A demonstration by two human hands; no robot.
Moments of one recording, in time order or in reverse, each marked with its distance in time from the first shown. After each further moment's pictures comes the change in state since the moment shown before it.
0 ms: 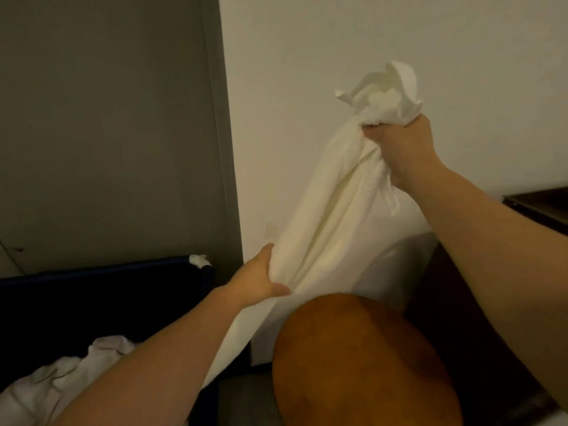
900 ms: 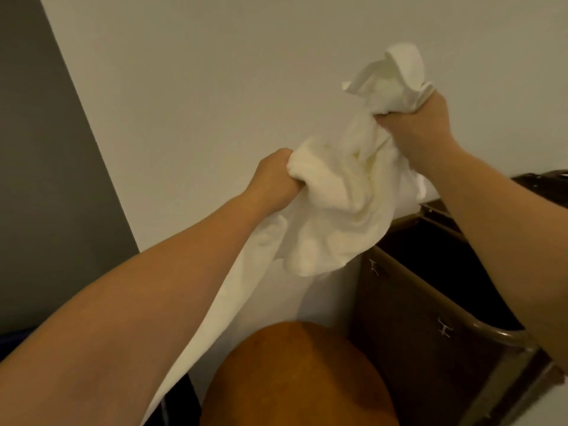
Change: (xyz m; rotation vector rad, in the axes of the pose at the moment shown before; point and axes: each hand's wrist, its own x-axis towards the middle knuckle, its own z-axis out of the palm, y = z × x) left_hand 0.154 0.322 0.071 0.258 0.382 0.500; right_hand 0.115 -0.008 -0.241 -0.281 0.186 -0.256
